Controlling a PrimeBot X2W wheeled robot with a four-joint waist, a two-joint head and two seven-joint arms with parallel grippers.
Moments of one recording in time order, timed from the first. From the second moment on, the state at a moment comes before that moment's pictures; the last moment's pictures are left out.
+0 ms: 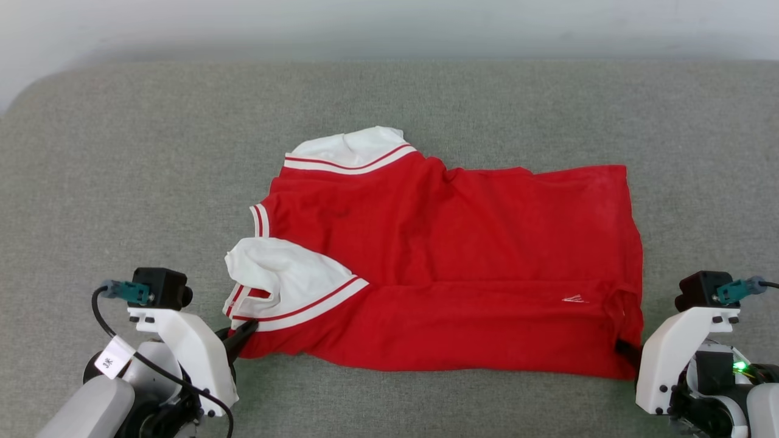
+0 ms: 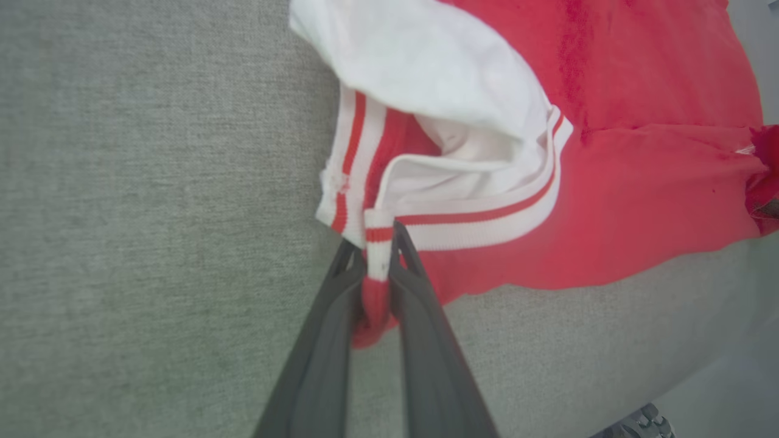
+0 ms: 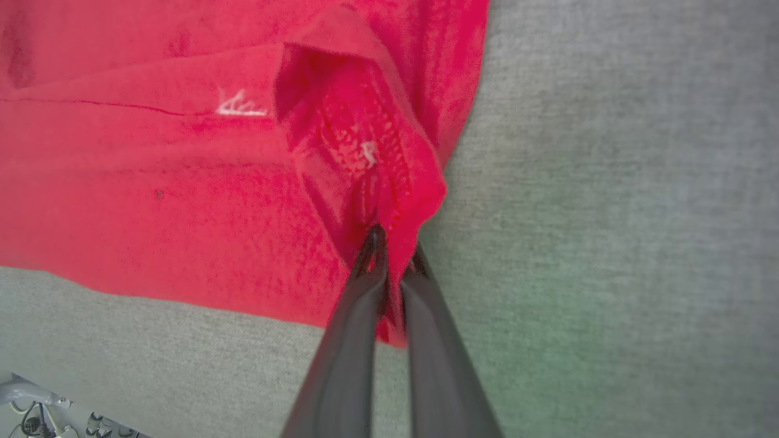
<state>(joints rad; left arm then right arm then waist) -0.25 0.63 -0.49 0.07 -0.99 0.07 0.40 -0.13 -0.12 -0.11 0.11 0.35 0.13 0.83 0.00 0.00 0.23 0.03</state>
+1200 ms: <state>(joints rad) 0.05 0.60 -0.48 0.03 -1.03 0.16 0.27 0.15 -0.10 -0.10 -0.01 0.39 0.13 0.51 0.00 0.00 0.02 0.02</state>
